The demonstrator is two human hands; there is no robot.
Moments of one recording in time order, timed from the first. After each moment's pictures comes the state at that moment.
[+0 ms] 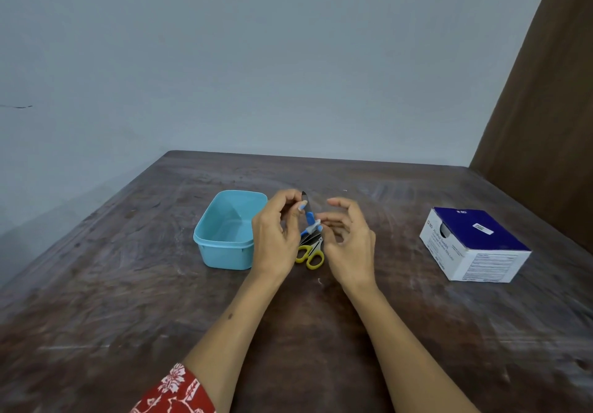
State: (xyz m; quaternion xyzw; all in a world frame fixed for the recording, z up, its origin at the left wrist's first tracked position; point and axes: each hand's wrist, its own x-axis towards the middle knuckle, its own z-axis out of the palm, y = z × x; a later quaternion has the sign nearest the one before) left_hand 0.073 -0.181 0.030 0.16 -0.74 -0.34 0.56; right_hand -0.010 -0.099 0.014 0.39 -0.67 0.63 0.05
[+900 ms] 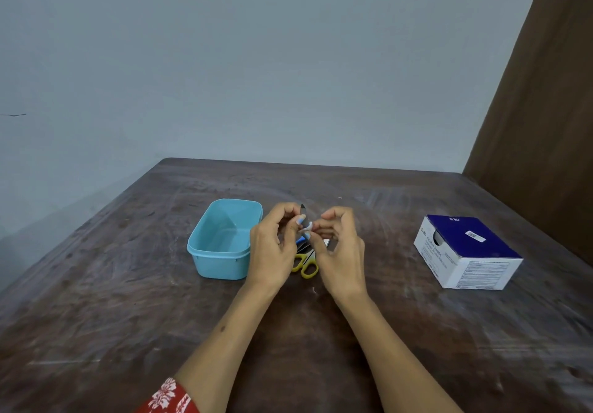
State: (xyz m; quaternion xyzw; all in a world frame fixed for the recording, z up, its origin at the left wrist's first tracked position) left_hand 0.071 -0.184 0.026 0.16 -0.76 -0.36 0.52; right_hand -0.009 -0.102 0.014 0.41 -0.66 0.62 0.06
